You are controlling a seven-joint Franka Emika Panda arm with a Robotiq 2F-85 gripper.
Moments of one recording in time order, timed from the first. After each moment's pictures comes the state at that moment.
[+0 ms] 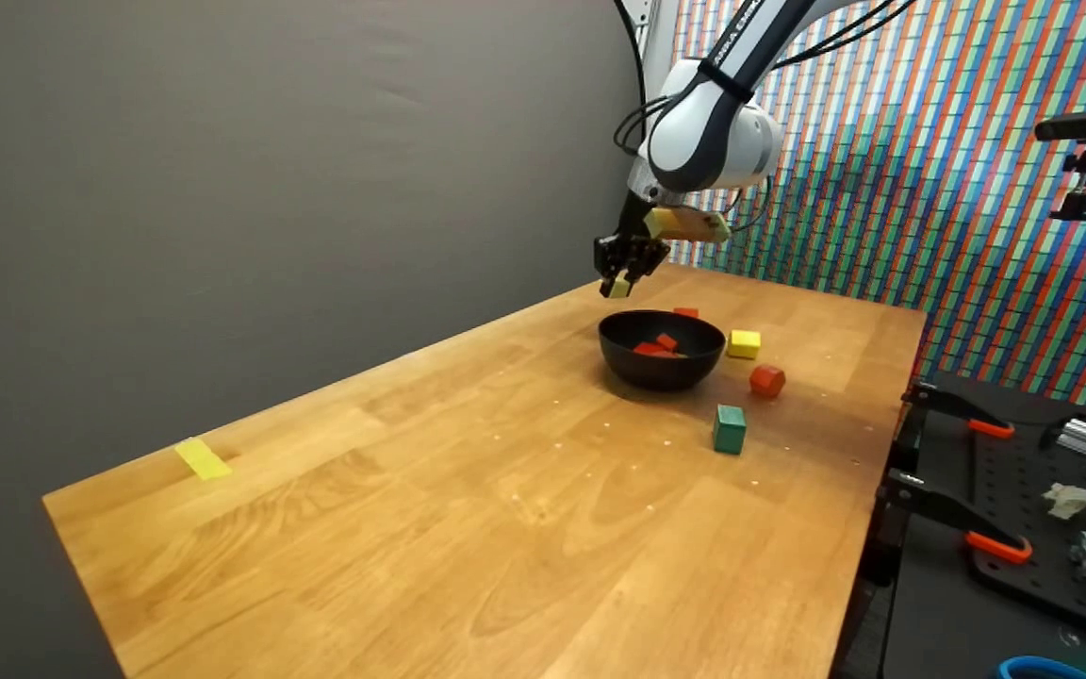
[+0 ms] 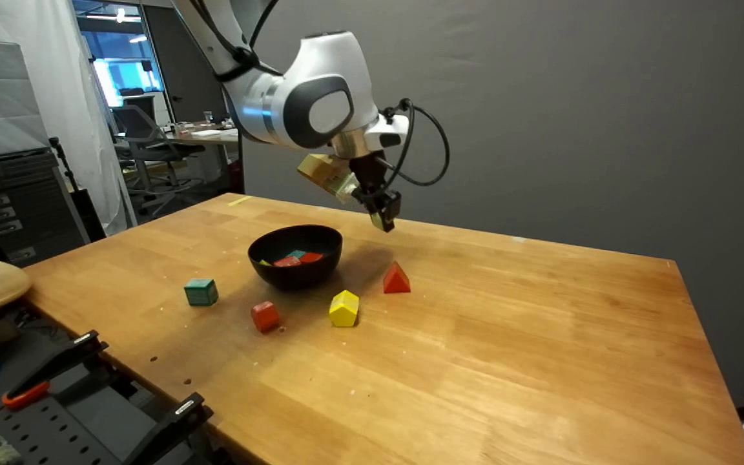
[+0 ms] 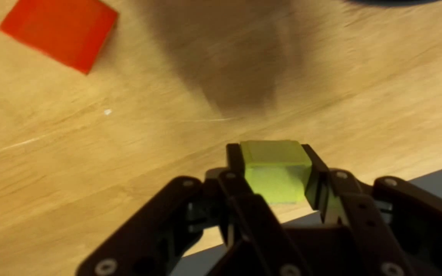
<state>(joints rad) -0.09 0.53 0.00 -2.10 0.09 2.97 0.19</state>
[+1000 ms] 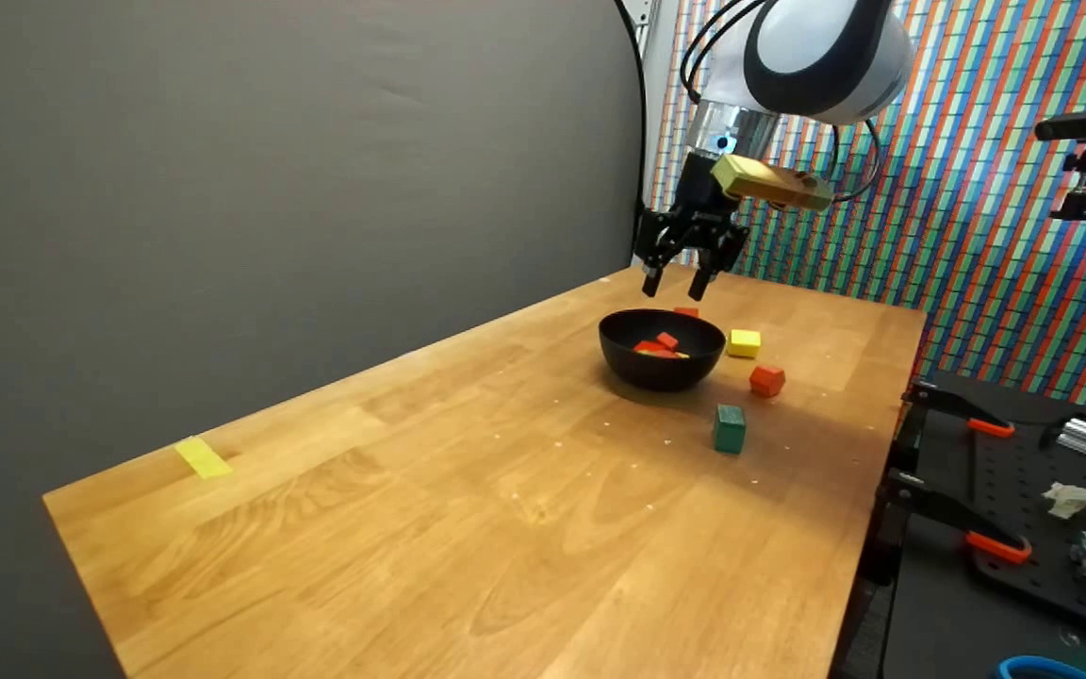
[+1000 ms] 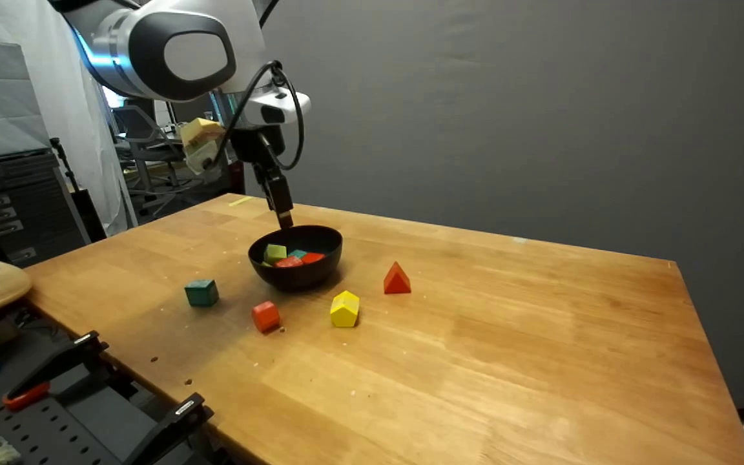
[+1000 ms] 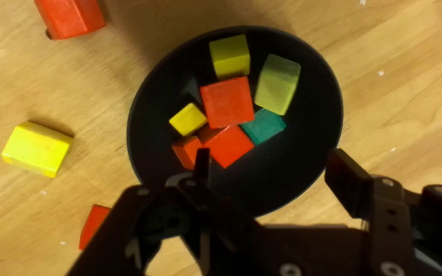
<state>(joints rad) 0.02 0.10 0.06 -2.55 0.17 2.85 0.44</state>
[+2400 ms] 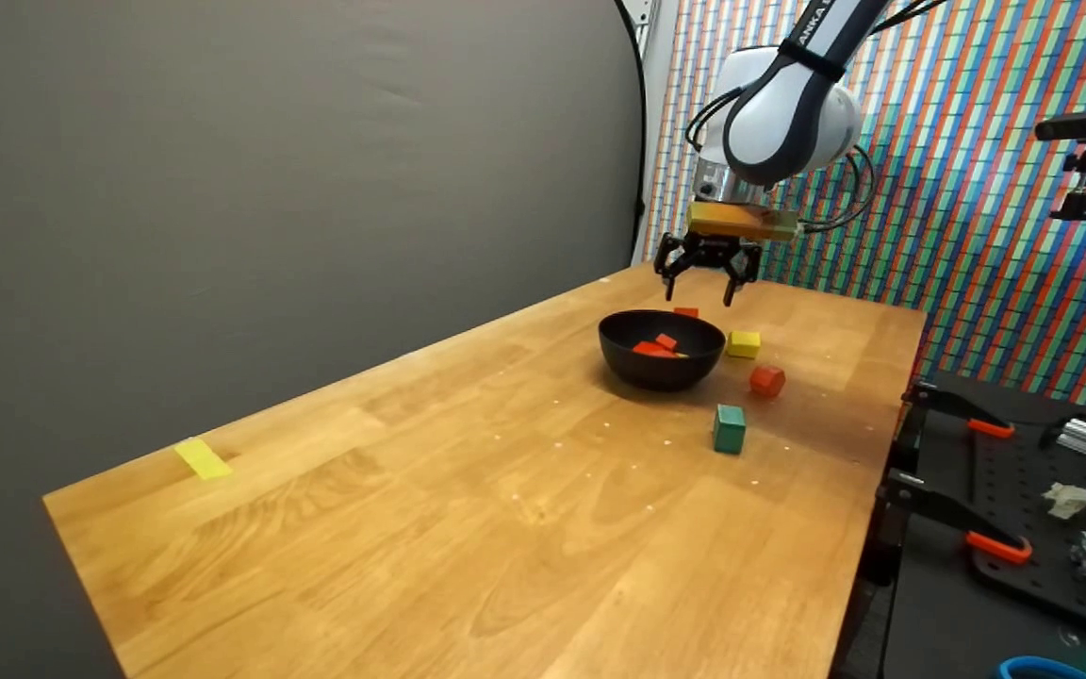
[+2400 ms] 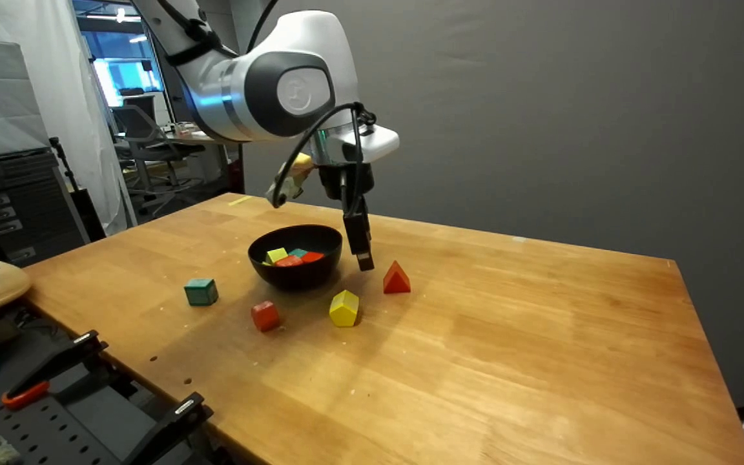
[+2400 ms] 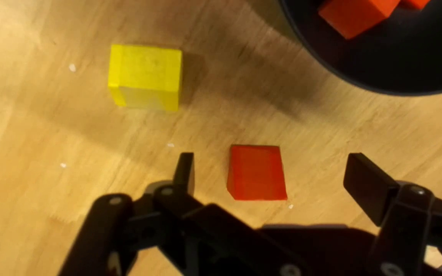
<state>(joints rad) -0.02 0.36 -0.17 -2.35 -0.04 2.85 0.81</state>
